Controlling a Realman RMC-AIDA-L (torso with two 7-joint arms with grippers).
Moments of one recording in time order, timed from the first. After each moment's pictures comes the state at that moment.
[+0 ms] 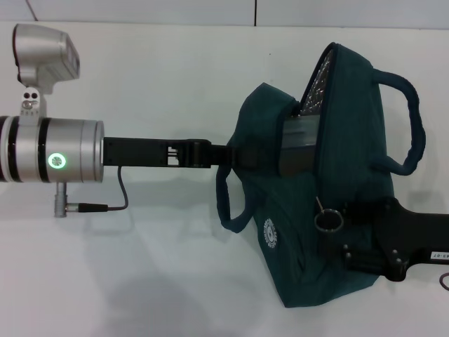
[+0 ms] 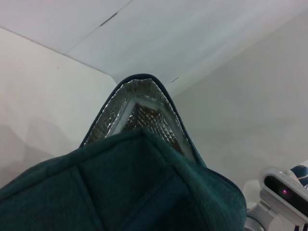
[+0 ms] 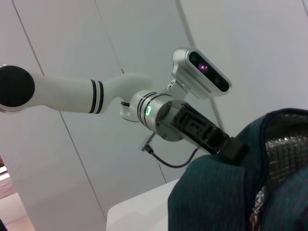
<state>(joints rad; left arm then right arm) -0.61 -2.08 0.90 0.60 1.82 1.69 -2.10 0.46 2.02 -1.00 -0.43 -1.71 -1.73 1.16</state>
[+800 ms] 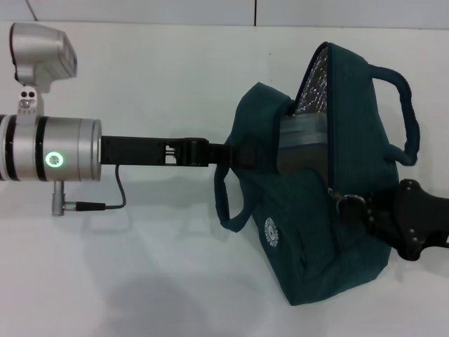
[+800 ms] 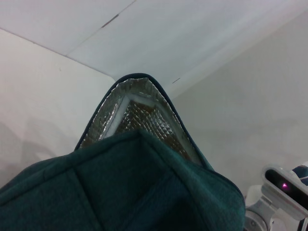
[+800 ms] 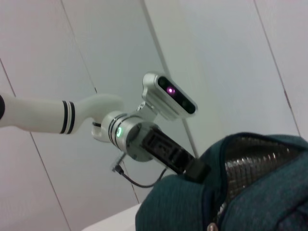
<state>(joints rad) -0.61 -2.07 0.89 0.60 1.82 1.69 -2.10 0.42 2.01 -0.92 -0.44 -1.68 -1.73 1.16</state>
